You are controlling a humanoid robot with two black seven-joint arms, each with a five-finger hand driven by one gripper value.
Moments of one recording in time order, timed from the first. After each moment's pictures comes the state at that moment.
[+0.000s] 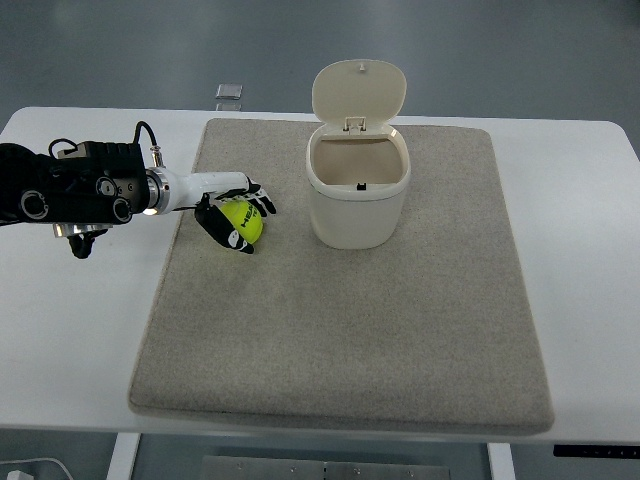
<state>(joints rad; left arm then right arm) -1.56 0.49 0.72 -1.28 0.40 0.11 -0.15 0.03 0.00 -0.04 0.22 0.04 -0.19 0.15</state>
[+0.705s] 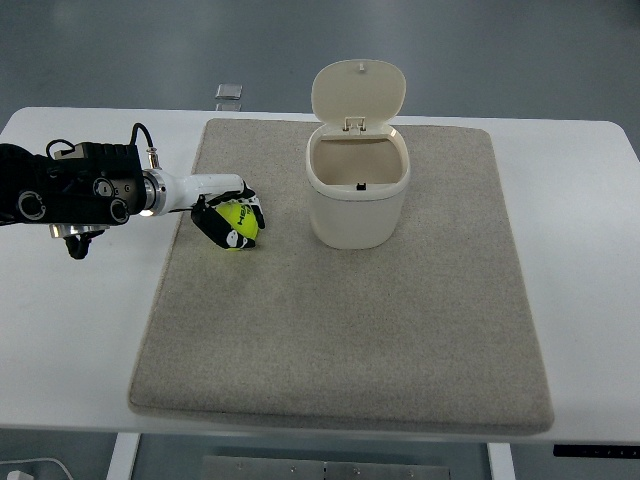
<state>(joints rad) -1.56 0.50 0.73 -1.28 0.40 0.11 -0.13 0.03 0.00 -0.04 0.21 0.04 -0.19 0.15</state>
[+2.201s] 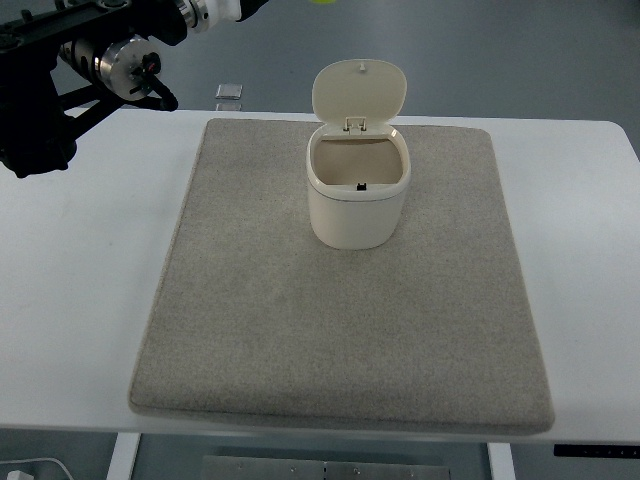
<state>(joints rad) -1.40 0.40 -0.20 -0.95 0.05 -0.05 -0.18 0.03 0.00 -0.04 0.22 0.04 -0.19 0.15</state>
